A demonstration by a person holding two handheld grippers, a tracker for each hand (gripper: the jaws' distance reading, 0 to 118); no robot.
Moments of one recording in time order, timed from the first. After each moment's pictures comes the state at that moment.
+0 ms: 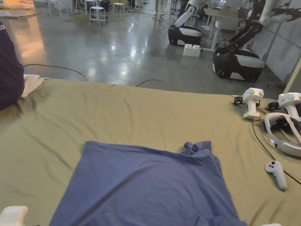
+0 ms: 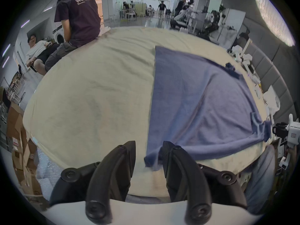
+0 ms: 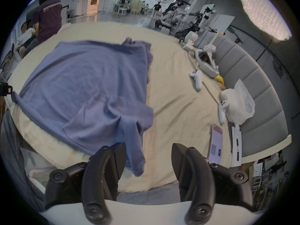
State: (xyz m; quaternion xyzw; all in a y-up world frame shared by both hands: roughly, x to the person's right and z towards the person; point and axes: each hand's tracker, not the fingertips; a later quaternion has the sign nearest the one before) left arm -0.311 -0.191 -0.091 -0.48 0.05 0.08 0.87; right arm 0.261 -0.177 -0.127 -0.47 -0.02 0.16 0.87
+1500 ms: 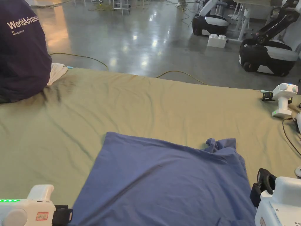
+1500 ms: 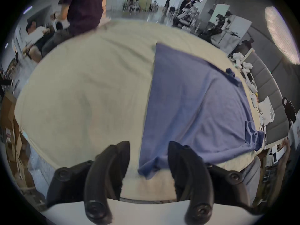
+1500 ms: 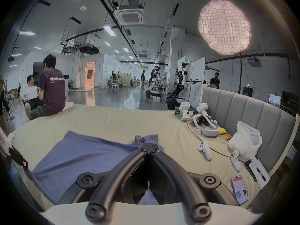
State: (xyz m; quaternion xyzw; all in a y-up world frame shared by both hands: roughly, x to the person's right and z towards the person) left arm -0.329 -0.213 -0.124 -0.53 0.04 0.14 0.83; right arm 0.183 -0.128 -0.167 -0.13 -0.01 0.04 0.99
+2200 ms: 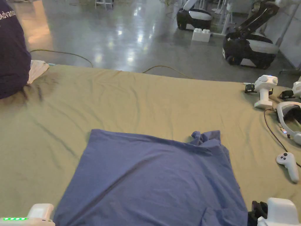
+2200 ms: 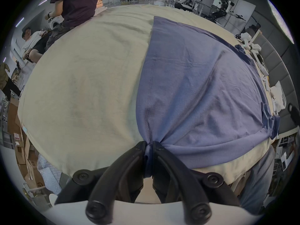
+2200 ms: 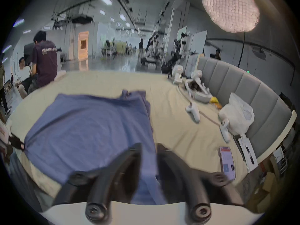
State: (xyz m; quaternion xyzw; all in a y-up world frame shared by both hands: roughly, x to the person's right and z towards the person) left arm -0.302 -0.257 -0.124 -0.57 0.06 0.08 0.81; right arm 0.233 -0.167 -0.137 -0.32 -0.04 0.07 0.94
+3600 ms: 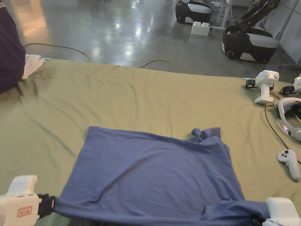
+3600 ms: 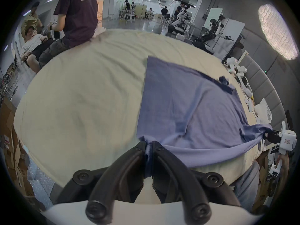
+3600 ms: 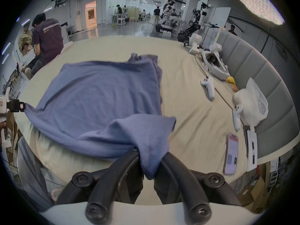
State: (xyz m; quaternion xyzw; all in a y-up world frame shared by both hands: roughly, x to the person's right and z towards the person) left arm -0.314 -0.177 -0.150 -0.47 0.03 0.12 0.87; right arm 0.246 -0.157 -0.180 -0.46 0.02 0.08 0.88
